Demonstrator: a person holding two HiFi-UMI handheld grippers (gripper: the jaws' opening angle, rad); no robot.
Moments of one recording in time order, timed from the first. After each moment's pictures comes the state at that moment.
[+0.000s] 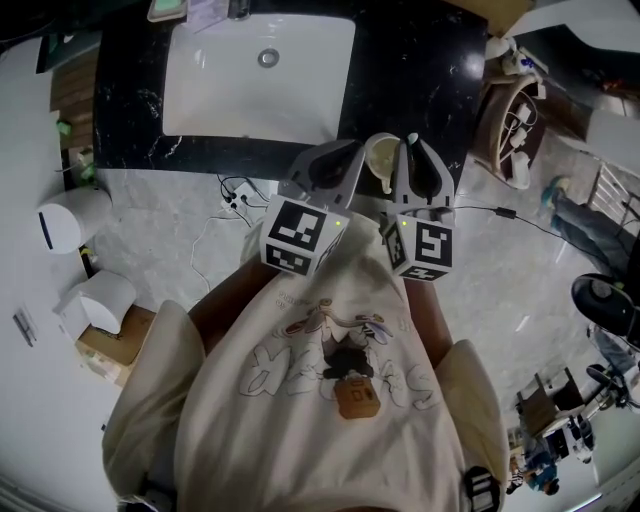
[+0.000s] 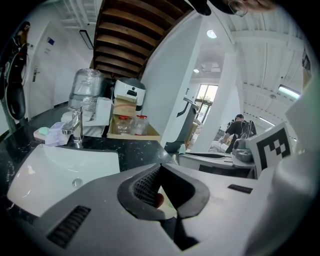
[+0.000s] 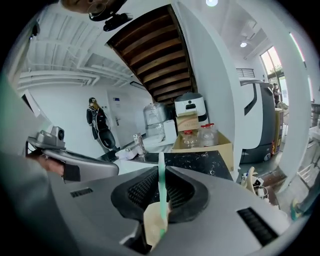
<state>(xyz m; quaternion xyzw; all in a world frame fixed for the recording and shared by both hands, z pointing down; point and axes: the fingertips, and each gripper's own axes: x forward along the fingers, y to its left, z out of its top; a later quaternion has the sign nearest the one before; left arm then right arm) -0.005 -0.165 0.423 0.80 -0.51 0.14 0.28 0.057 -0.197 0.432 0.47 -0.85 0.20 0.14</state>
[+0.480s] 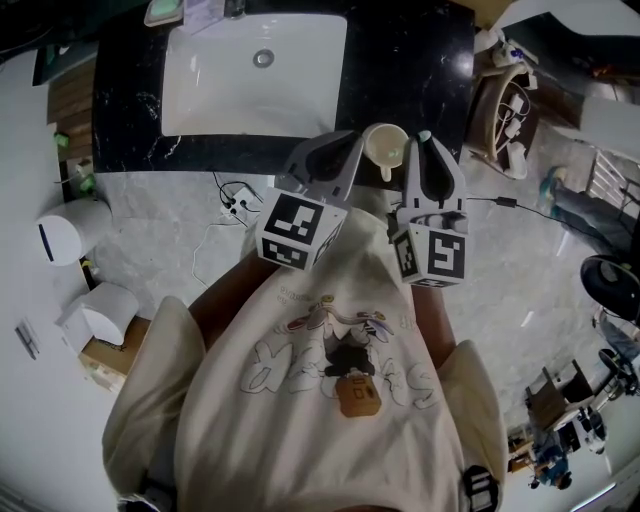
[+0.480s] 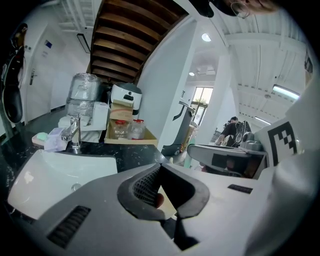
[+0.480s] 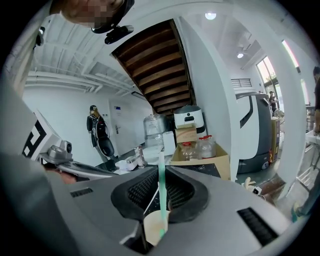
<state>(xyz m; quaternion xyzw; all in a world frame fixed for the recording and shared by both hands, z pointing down) -0.003 -0.154 0.401 0.82 -0.50 0.13 0.26 0.071 -0.181 0.380 0.49 -0.85 0.17 0.09</state>
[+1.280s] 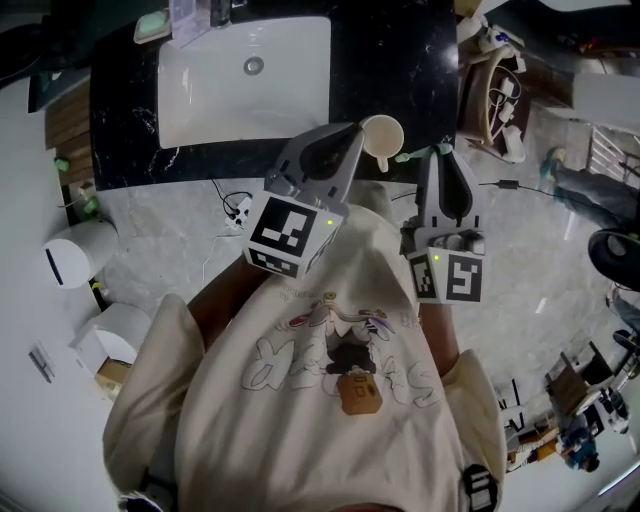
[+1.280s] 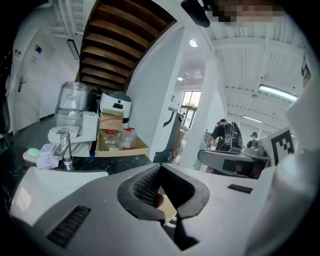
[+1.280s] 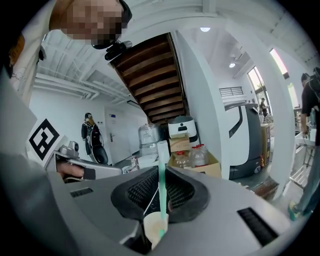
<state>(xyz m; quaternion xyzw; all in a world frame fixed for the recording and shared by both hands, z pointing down) 0.007 -0.153 0.352 0.85 -0.46 0.11 0.21 0.107 -0.152 0.338 0.53 -0.84 0.15 0.05</state>
